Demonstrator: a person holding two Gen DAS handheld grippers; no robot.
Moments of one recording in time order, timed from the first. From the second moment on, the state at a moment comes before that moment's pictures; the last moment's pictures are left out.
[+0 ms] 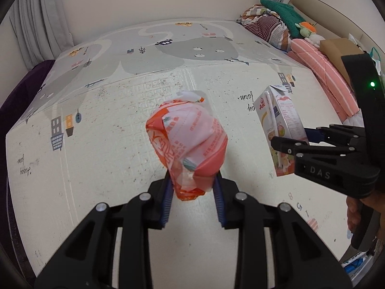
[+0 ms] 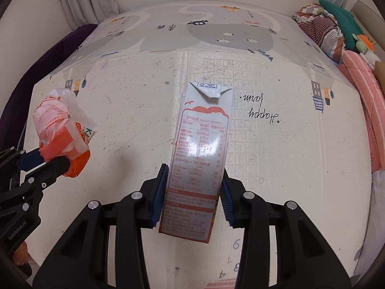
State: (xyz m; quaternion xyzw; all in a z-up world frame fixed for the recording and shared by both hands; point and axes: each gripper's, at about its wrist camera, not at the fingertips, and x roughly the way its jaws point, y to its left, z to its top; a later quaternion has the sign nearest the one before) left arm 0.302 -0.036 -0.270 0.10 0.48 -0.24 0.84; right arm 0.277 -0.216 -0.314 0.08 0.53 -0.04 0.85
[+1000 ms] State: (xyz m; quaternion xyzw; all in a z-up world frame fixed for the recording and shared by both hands) left arm 0.032 0.090 -0.127 -0.02 0.44 -0.03 0.90; right arm 0.089 -0.069 -0.139 -0.13 0.46 0.24 0.85
